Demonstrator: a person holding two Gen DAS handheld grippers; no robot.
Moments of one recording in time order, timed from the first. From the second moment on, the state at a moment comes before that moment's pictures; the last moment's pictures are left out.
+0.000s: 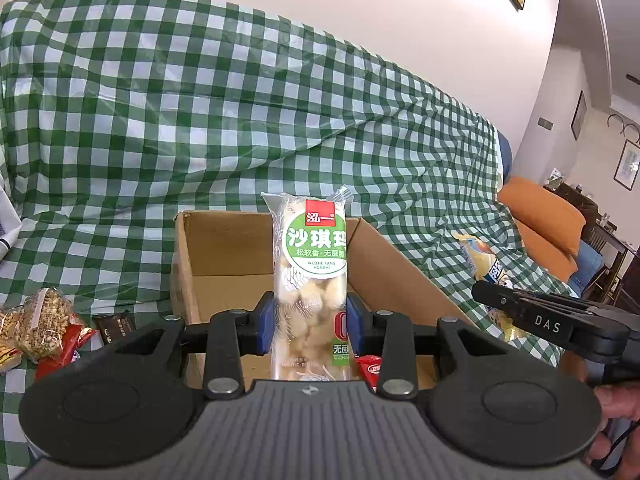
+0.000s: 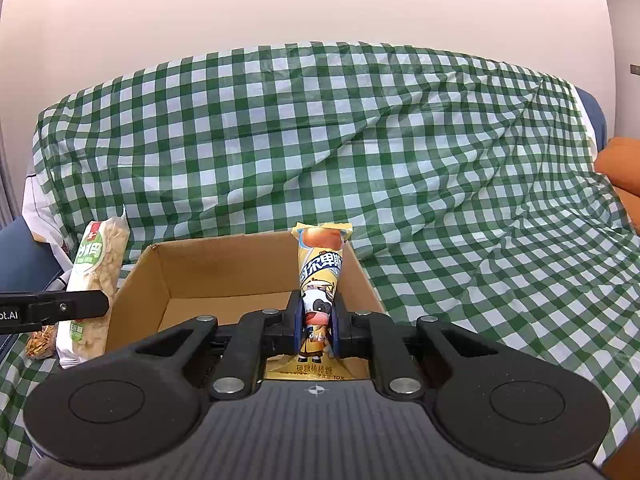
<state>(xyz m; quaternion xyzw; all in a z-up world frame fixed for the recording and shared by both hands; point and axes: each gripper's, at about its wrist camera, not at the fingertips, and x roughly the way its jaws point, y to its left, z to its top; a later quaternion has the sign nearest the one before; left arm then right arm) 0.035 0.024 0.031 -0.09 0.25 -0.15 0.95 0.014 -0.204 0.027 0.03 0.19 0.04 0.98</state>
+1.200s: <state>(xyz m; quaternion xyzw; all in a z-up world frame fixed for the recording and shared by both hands) 0.070 0.052 -0.004 -0.11 0.38 -0.06 0.91 0.052 -0.228 -0.002 0.05 0.32 -0.10 0.94</state>
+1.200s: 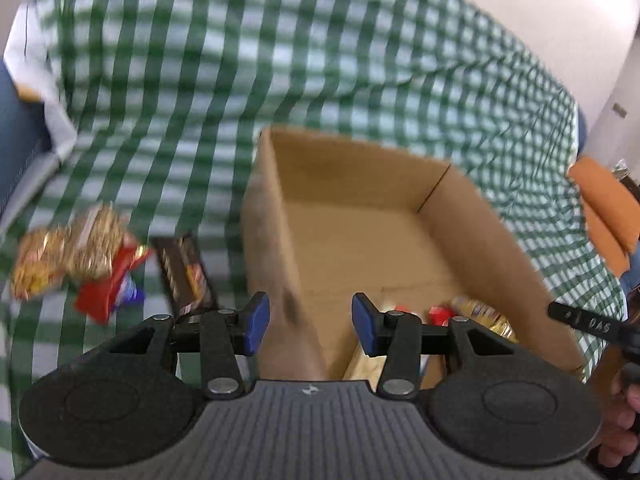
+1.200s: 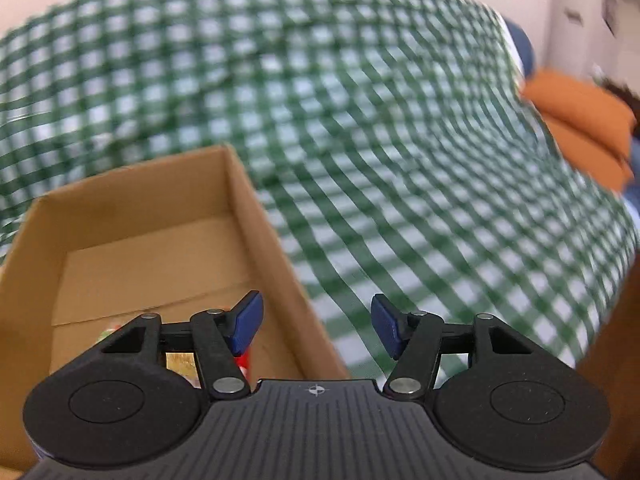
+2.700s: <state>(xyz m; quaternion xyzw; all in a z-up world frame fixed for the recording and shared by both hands) 0.065 0.237 0.017 -0.22 0.32 0.07 0.92 0.026 -0.121 0.023 0.04 0.22 0.11 0.97</state>
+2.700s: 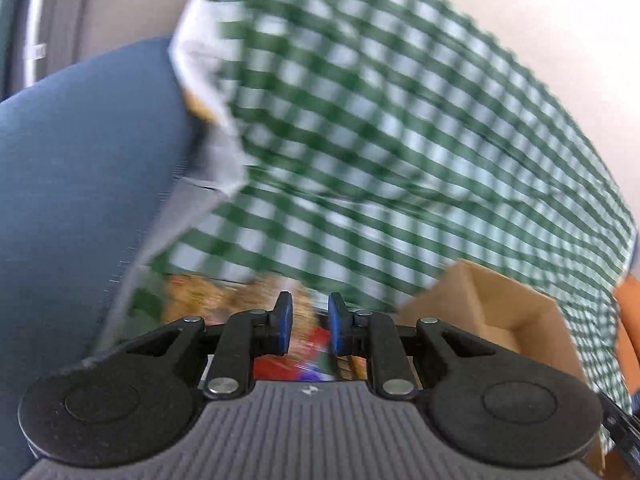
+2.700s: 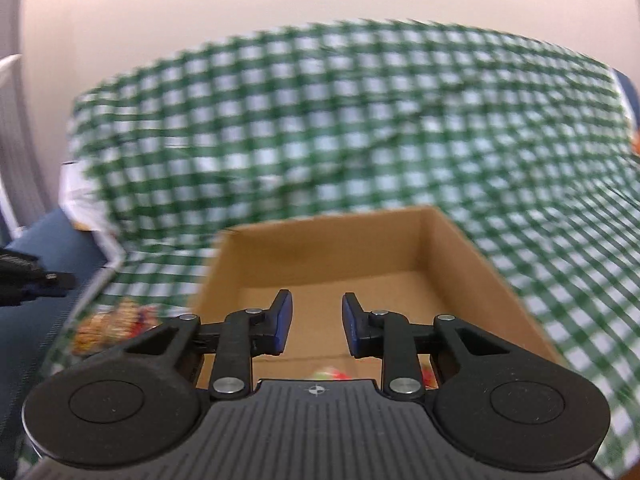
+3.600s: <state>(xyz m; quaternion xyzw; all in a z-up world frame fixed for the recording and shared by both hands) 0.104 0.299 -0.043 -0.28 0.40 0.16 0.86 0.110 0.108 -0.055 -0.12 0.29 0.09 0.94</state>
